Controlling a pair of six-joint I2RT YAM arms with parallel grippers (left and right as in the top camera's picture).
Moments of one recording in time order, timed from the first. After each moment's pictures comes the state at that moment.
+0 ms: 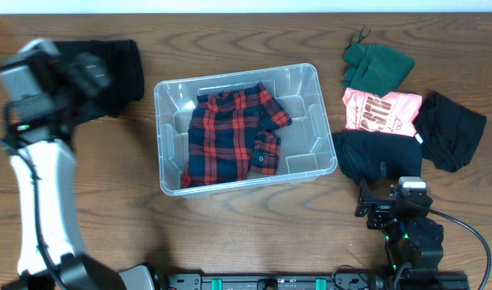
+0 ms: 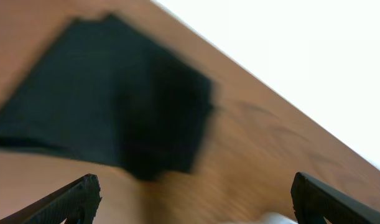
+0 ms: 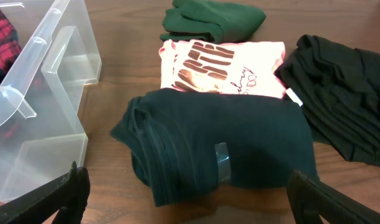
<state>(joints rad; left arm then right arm) 0.45 1.47 1.23 -0.43 0.20 -0.37 0.04 0.01 0.15 -0.55 0.05 0.08</state>
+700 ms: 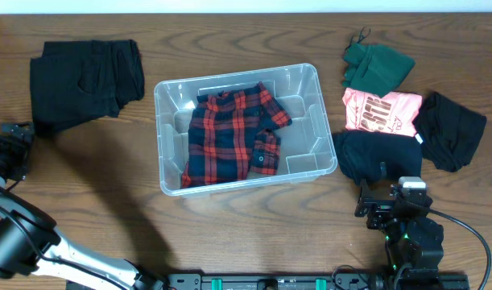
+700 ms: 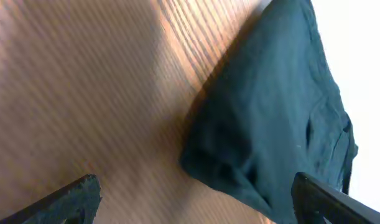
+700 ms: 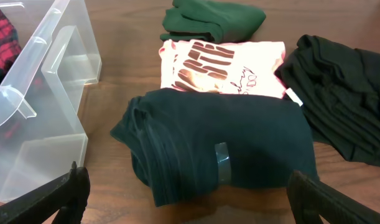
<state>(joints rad) 0.96 2.05 1.22 -0.11 0.66 -0.38 0.04 0.01 0.15 -0.55 0.05 0.08</state>
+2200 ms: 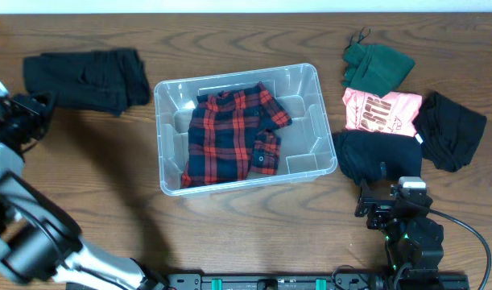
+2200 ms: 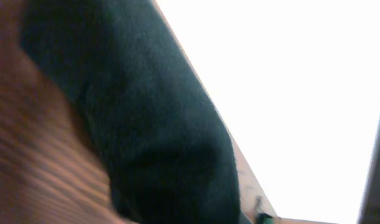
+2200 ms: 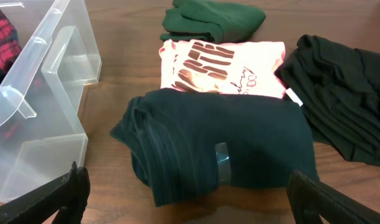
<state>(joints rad) 0.79 1.84 1.22 -0.07 1.00 -0.59 0.04 0.01 0.15 -0.55 0.05 0.08</state>
